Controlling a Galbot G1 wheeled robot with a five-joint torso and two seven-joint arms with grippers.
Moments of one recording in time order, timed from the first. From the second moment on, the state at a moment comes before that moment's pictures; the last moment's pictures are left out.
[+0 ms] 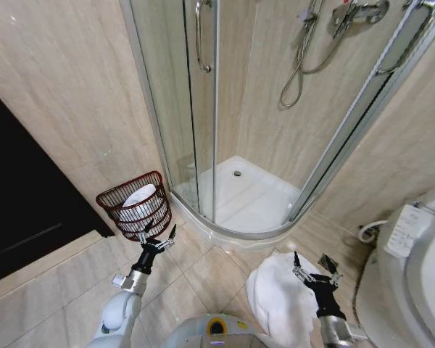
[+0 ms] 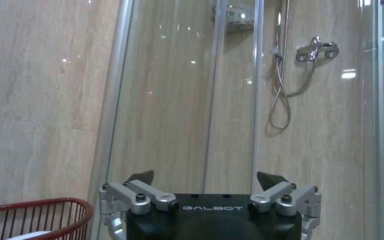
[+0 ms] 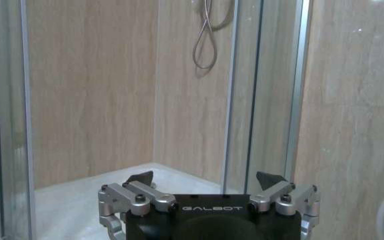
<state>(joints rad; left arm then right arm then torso) 1.49 -1.36 -0.61 -1.81 -0.40 -0.40 0.43 -1.94 1.52 0.77 2.07 0.19 0.36 0.01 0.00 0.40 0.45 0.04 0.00</state>
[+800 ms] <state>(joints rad) 1.49 -1.36 -0.61 -1.81 -0.40 -0.40 0.43 -1.94 1.52 0.77 2.07 0.19 0.36 0.01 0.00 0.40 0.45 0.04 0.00</state>
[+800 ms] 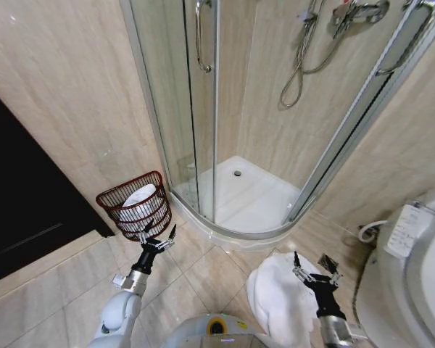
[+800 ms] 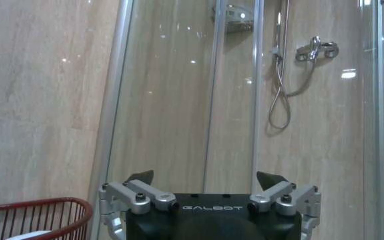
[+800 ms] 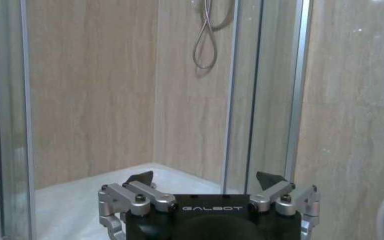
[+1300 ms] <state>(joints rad) 1.49 -1.36 -0.61 -1.81 -0.40 -0.40 0.43 -1.94 1.52 0.77 2.07 0.19 0.36 0.01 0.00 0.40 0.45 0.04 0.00</state>
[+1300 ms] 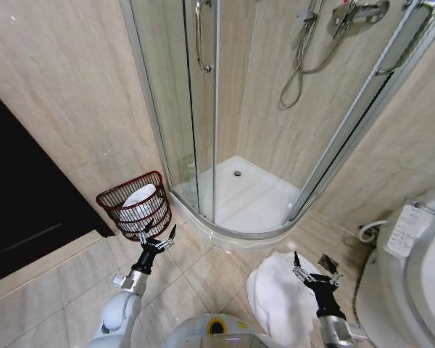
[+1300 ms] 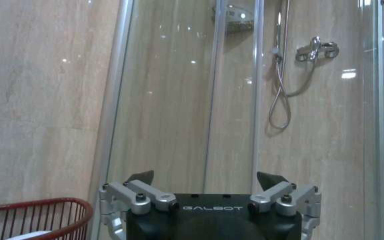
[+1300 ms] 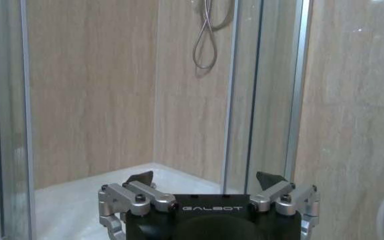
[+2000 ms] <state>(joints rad) 1.43 -1.34 -0.64 -1.95 -0.39 -0.22 0.17 -1.81 1.47 0.99 2.09 0.32 0.23 -0.04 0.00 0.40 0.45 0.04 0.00</state>
